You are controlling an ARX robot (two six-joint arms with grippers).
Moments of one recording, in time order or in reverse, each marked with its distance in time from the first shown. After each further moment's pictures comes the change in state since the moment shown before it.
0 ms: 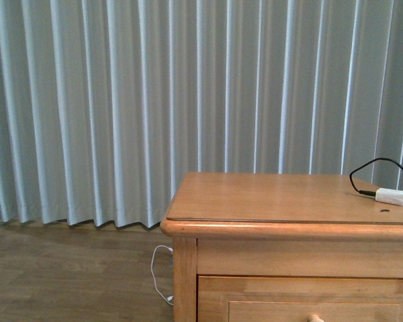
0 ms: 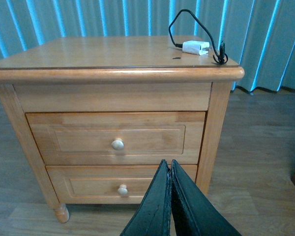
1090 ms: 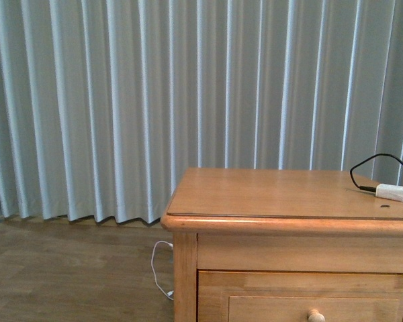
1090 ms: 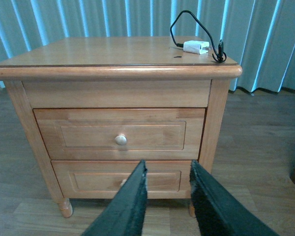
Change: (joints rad) left arm 0.000 0.000 0.000 0.000 0.000 0.000; right arm 0.000 -0.312 0.001 -0.314 -0.002 -0.002
